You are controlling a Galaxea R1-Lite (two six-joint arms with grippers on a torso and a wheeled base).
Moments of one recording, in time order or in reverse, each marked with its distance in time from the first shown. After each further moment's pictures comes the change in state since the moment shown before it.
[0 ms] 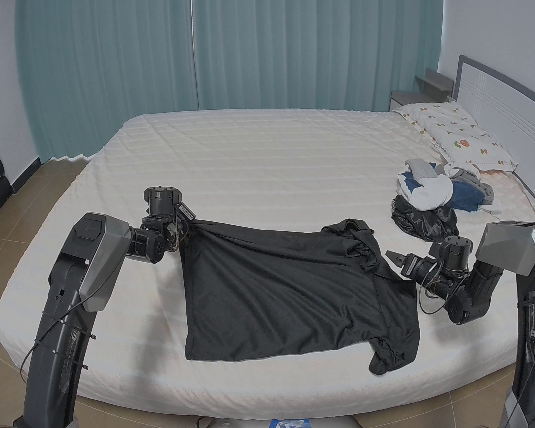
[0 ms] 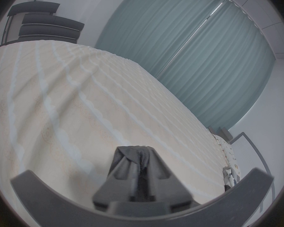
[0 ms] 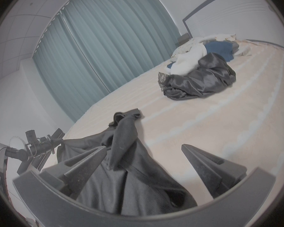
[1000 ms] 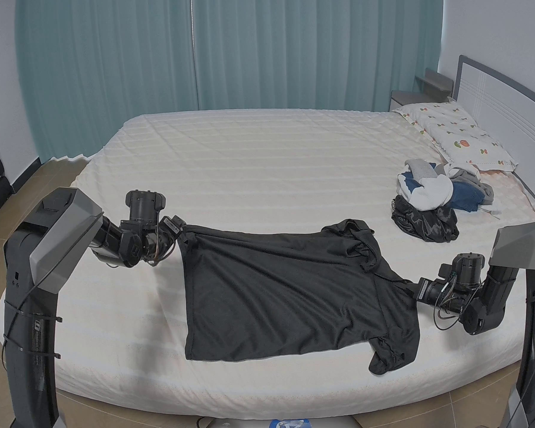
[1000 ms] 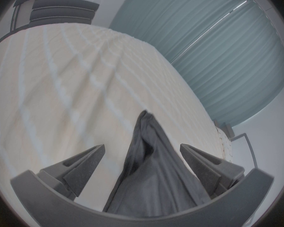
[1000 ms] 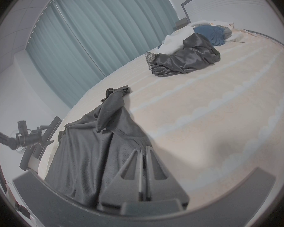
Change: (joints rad) left arm 0.007 -0.301 0.507 0.012 -0.104 -0.142; right arm -0.071 -0.040 0.186 0.050 0.108 -0.083
